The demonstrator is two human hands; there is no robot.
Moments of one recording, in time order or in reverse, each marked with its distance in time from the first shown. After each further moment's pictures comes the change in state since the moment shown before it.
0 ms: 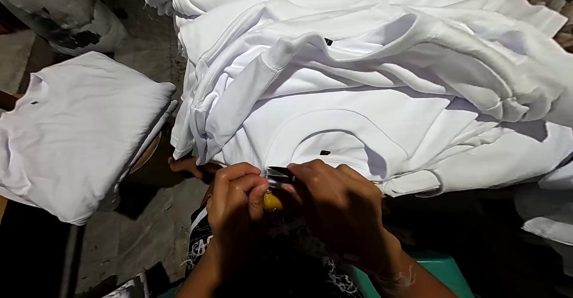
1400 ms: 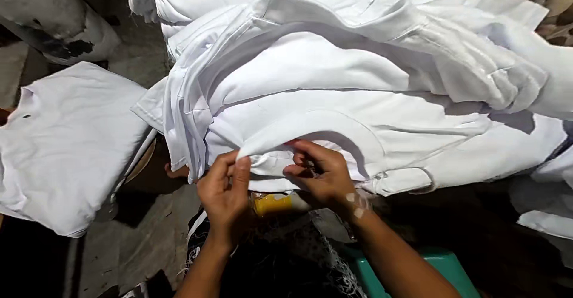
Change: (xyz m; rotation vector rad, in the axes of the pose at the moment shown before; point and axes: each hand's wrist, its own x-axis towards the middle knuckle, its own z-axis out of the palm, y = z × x) left_hand 0.021 -0.006 0.020 -0.375 0.014 -0.262; right_hand -0.022 0.053 0.036 0.798 -0.042 0.389
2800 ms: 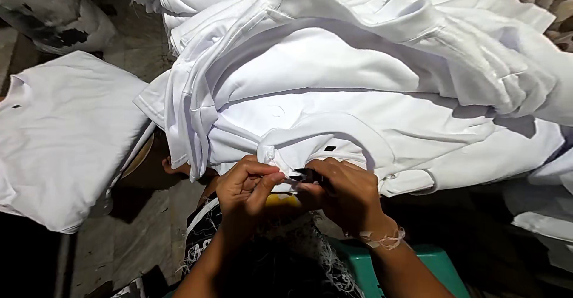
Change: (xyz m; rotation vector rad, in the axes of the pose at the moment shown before) left_hand -0.012 -0.014 0.007 -0.328 -0.110 -0.019; right_hand -0.013 -0.017 -0.010 -0.580 0.044 -0.340
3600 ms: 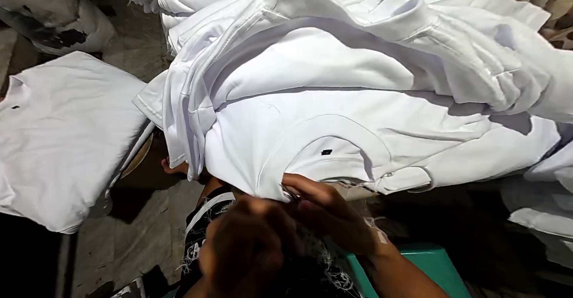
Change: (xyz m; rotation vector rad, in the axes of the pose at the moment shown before) left_hand -0.023 0.054 -0.011 -0.081 -0.198 0.012; right_hand 0.002 -0.024 -0.003 1.196 -0.315 0.344
